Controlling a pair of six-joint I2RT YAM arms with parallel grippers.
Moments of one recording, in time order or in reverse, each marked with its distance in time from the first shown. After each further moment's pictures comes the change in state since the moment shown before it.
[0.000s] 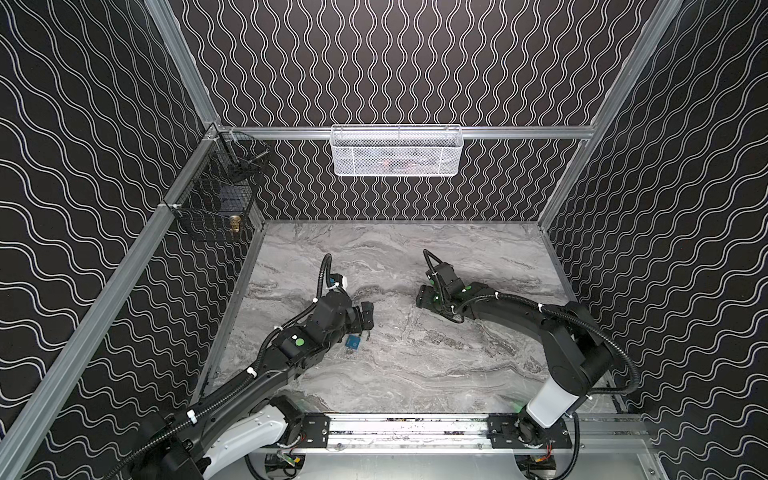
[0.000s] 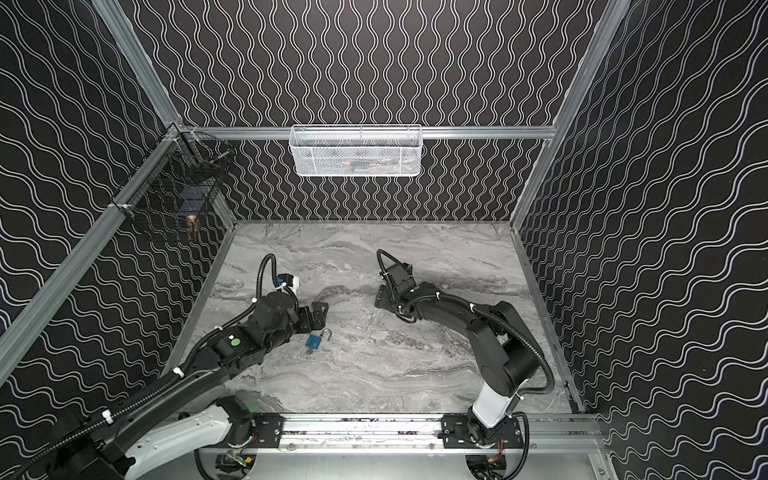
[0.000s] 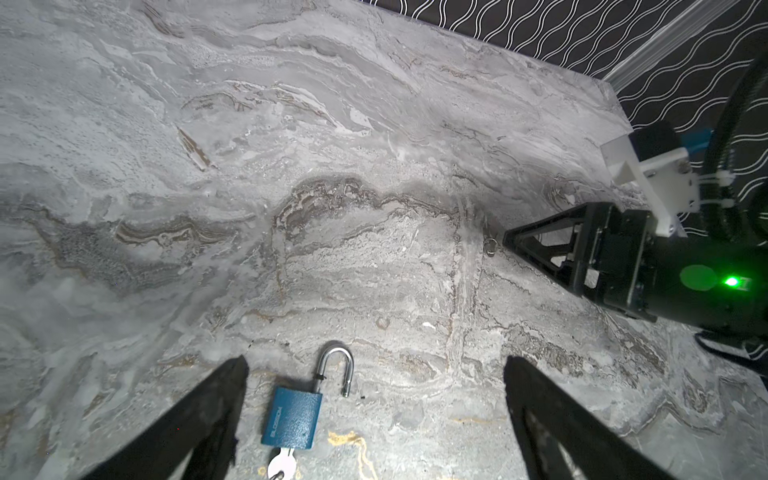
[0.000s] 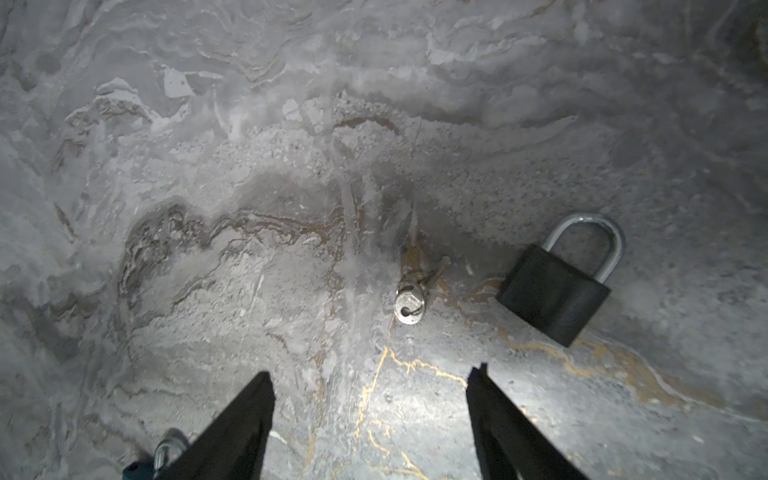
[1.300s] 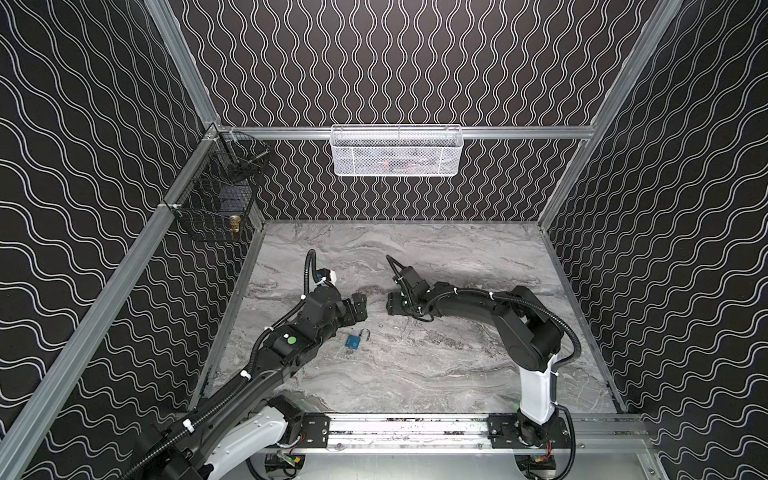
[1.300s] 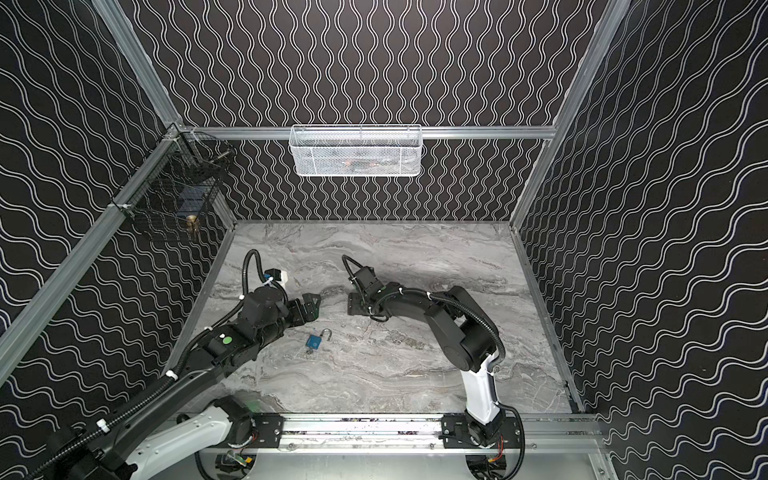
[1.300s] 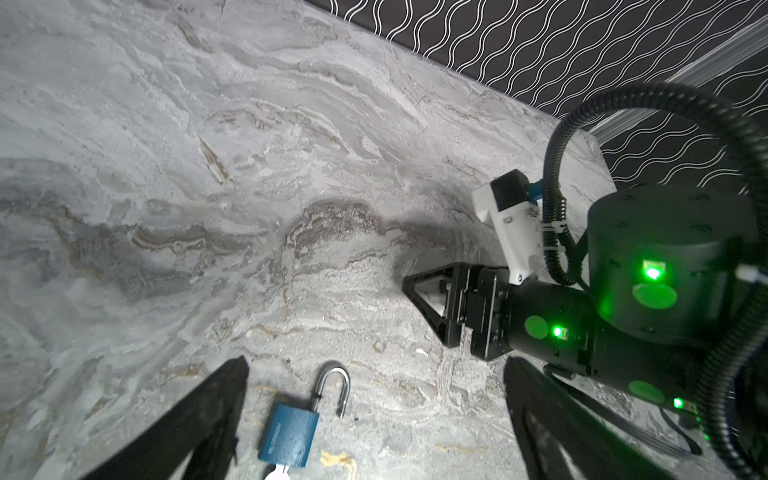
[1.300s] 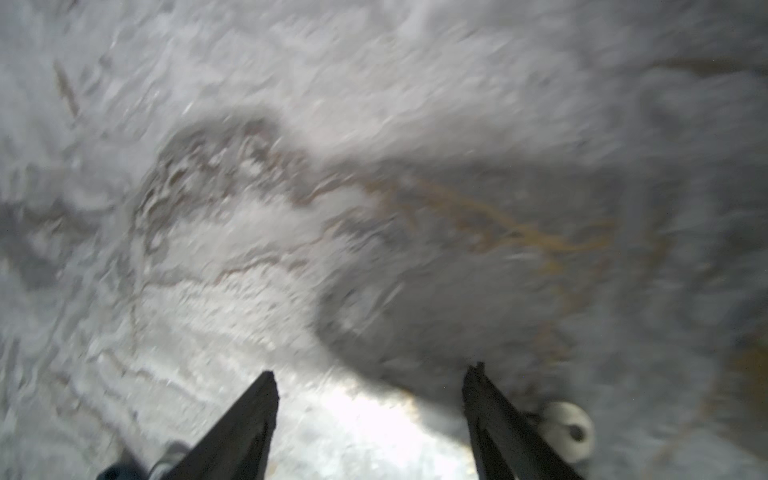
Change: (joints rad) left arm 0.095 -0.042 0.003 -0.012 0.057 -0.057; right arm 0.149 0.271 0.203 0.067 -0.090 -0.175
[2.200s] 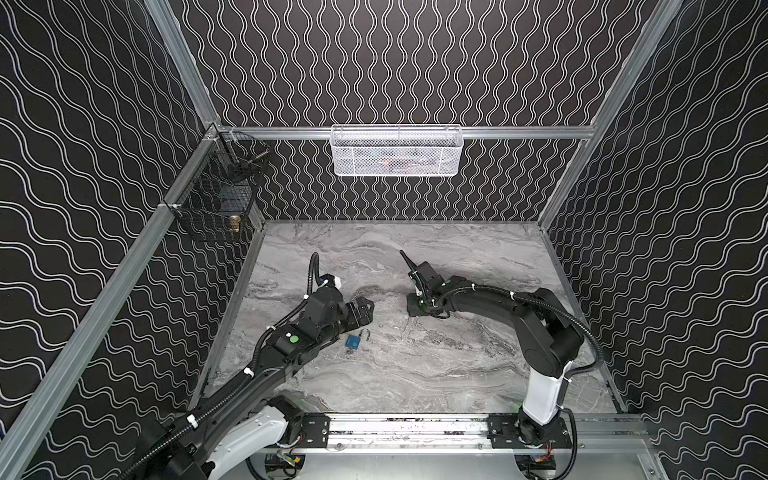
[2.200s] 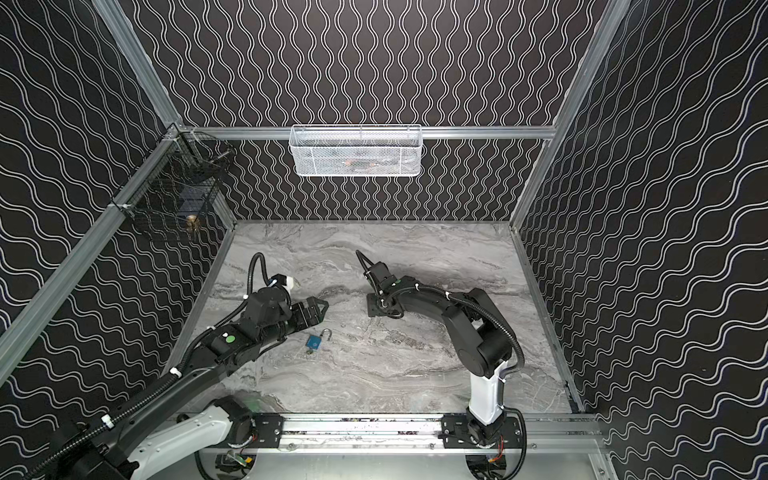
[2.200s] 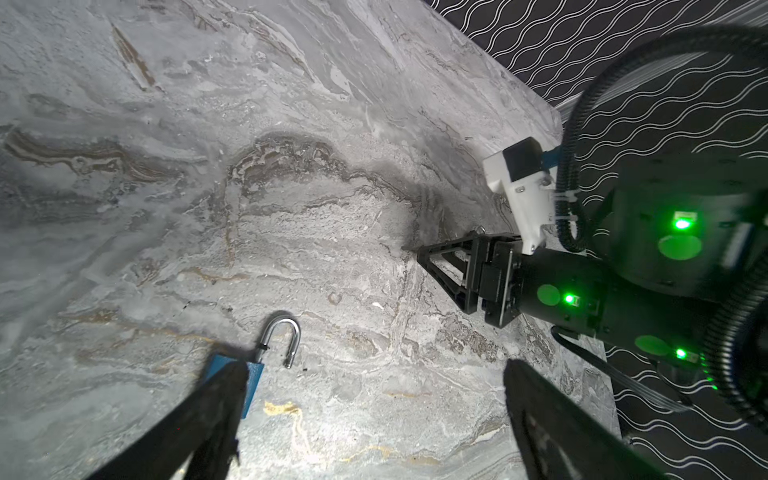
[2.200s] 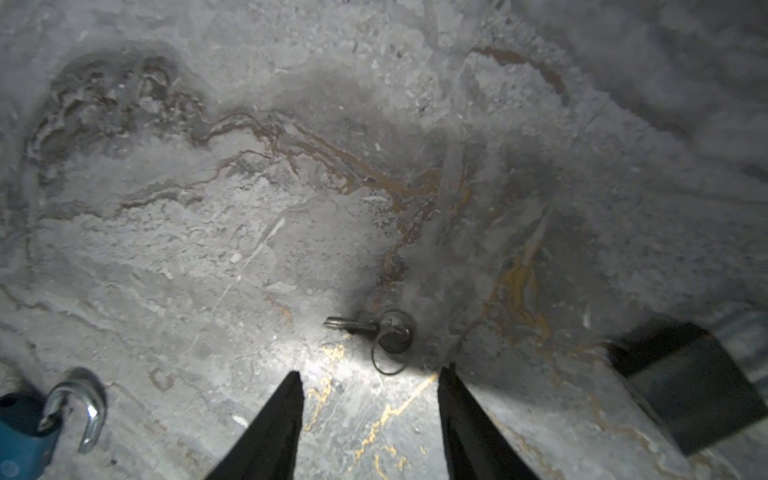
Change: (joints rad) left arm 0.003 0.031 0.002 -0.004 0.171 -0.129; right arm -0.095 -0.105 -0.029 -0.201 0.045 -0.175
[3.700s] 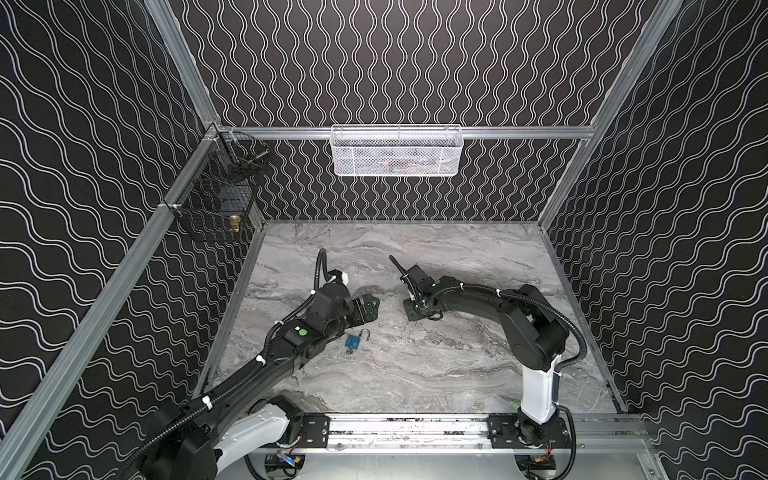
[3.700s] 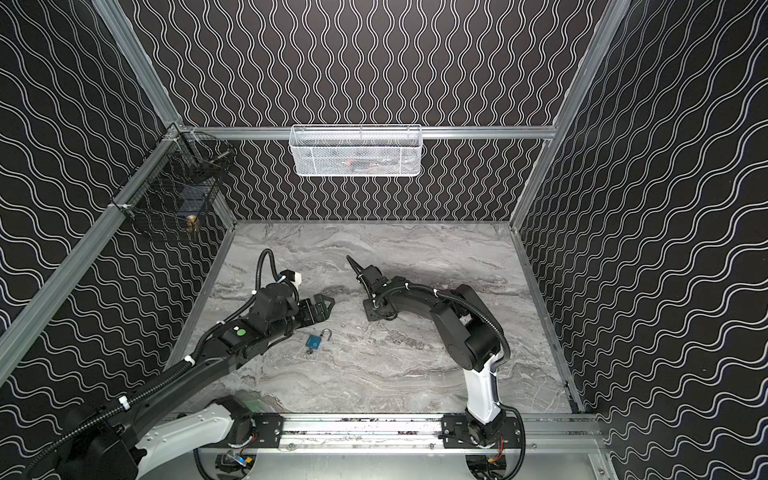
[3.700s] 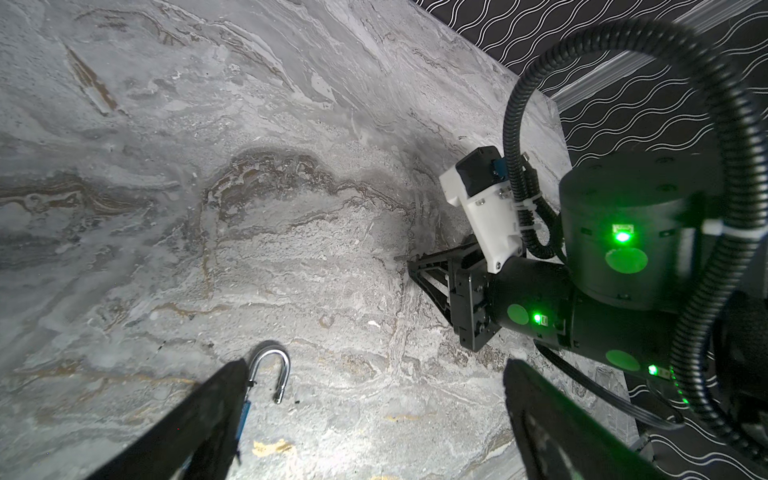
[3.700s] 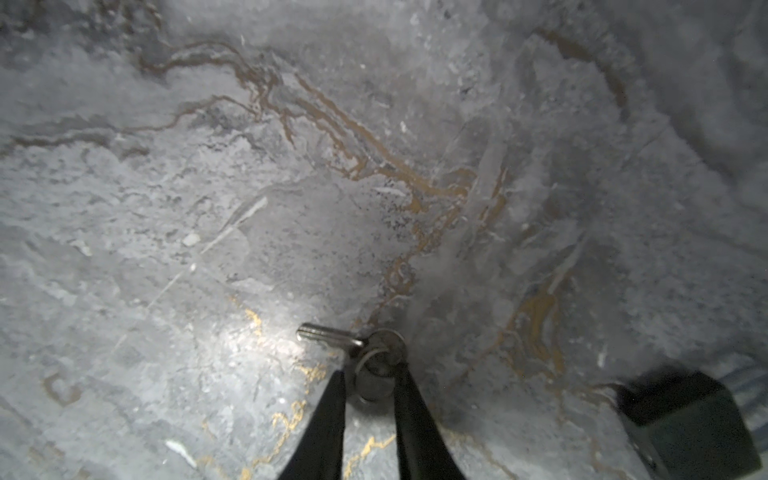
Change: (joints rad) left arm 0.001 0.093 -0.003 0.113 0.014 0.054; right arm 0.032 0.086 0.060 -0.053 0.059 -0.144
